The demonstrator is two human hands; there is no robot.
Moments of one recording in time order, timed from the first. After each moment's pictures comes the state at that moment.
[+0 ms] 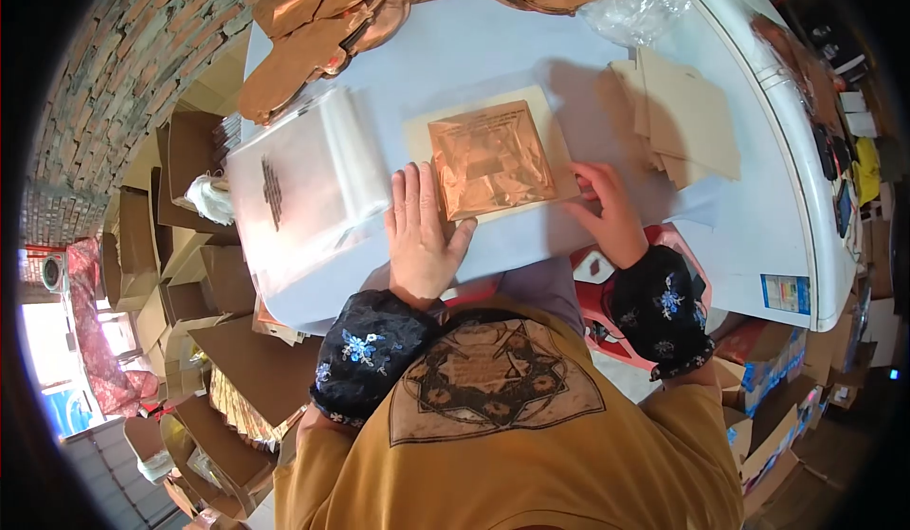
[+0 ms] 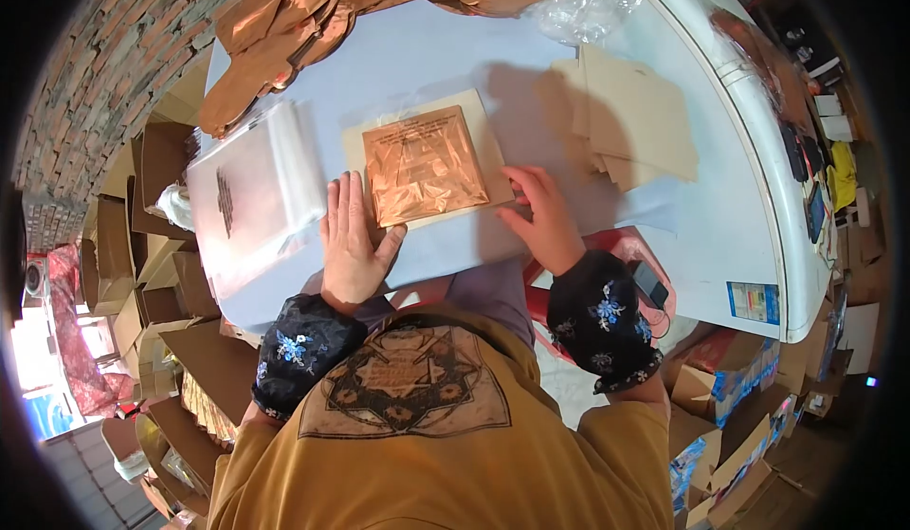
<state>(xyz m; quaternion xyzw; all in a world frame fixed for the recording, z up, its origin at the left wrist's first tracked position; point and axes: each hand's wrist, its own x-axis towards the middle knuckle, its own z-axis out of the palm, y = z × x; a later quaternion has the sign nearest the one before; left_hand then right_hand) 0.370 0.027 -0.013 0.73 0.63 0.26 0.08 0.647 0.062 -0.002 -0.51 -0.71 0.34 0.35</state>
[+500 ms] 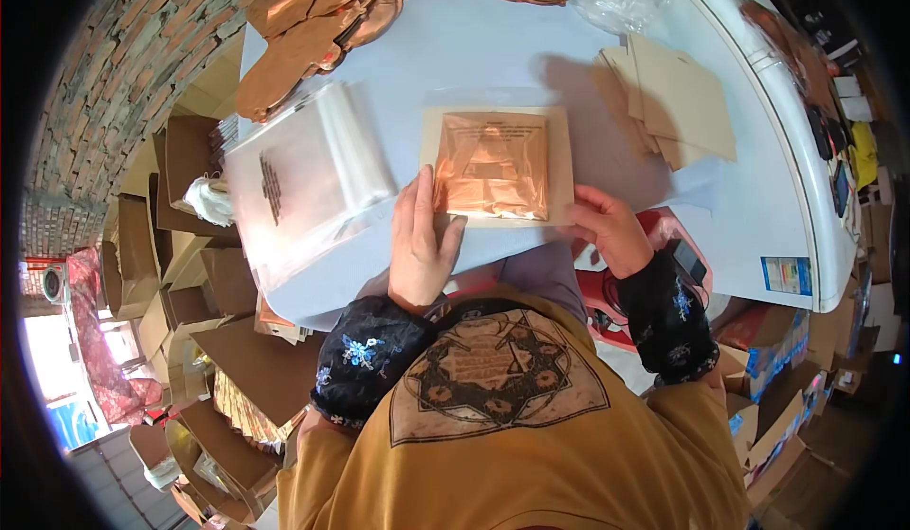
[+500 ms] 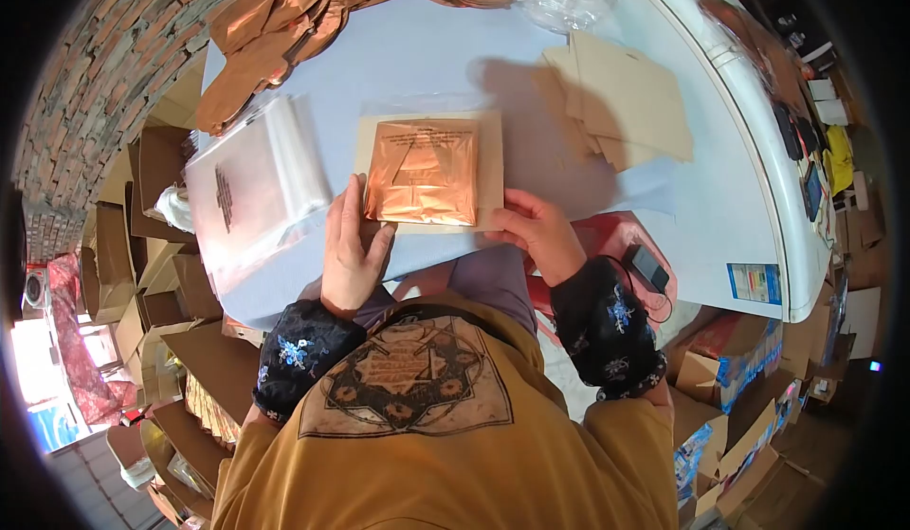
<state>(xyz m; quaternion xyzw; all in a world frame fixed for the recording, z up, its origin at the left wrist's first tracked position) 0.363 0.013 -0.008 0.73 0.54 0.38 0.17 0.632 0.025 0.025 -0.52 -0.34 0.69 0.38</state>
